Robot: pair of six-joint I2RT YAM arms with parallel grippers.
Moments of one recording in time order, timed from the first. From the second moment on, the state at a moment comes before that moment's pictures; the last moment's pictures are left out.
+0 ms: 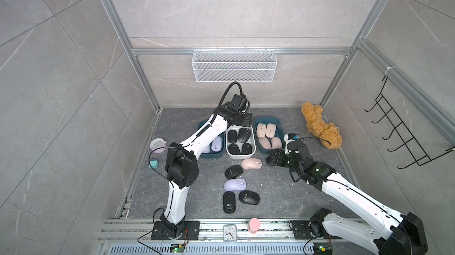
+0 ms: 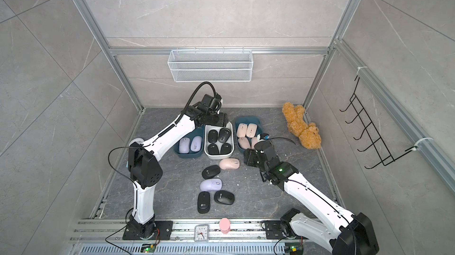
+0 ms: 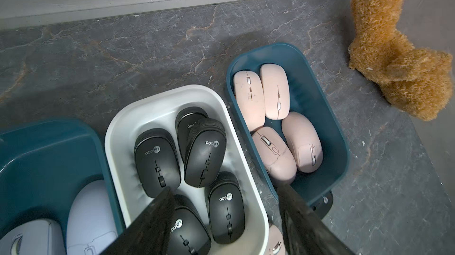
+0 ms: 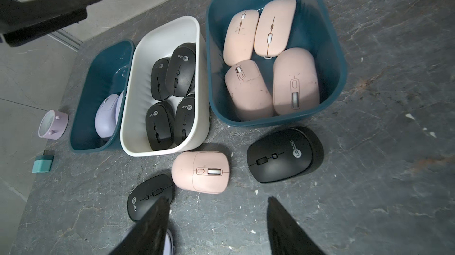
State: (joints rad) left arm -0.65 2.00 1.95 -0.76 0.01 -0.33; right arm 0.56 1.04 0.75 -0.38 0.12 0.64
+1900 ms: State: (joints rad) left arm -0.89 1.53 0.96 -0.62 -0.14 -0.33; right arm 0.56 1.12 0.77 -0.37 0.08 0.64
